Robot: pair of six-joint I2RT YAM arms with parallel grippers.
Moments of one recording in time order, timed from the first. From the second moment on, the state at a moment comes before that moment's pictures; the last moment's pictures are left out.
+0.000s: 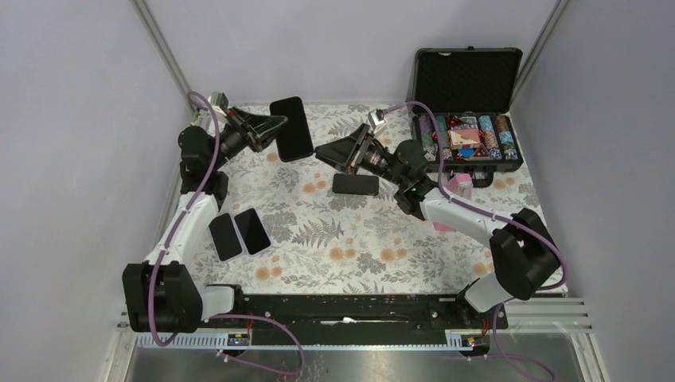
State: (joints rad) left arm -0.01 1.23 0.92 0.55 0.81 -1.58; right arm 0.68 1.53 0.97 0.79 -0.44 1.35
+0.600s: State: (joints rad) left arm -0.01 1.23 0.86 0.54 0.78 -1.59; right arm 0.69 1.46 0.99 0.70 -0.40 1.20
